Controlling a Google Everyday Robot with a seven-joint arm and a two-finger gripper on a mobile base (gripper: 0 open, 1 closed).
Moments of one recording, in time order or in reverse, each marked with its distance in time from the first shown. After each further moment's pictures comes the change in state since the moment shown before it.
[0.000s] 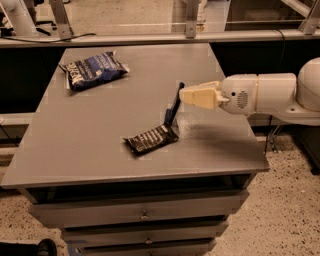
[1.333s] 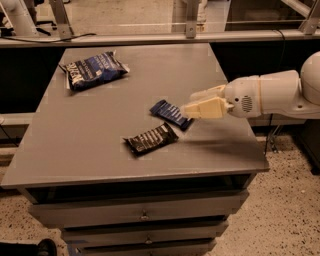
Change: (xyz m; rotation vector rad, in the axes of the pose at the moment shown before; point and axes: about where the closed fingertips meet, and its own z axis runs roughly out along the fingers) arm 0.025 -0.010 -0.011 0.043 0.152 -0.073
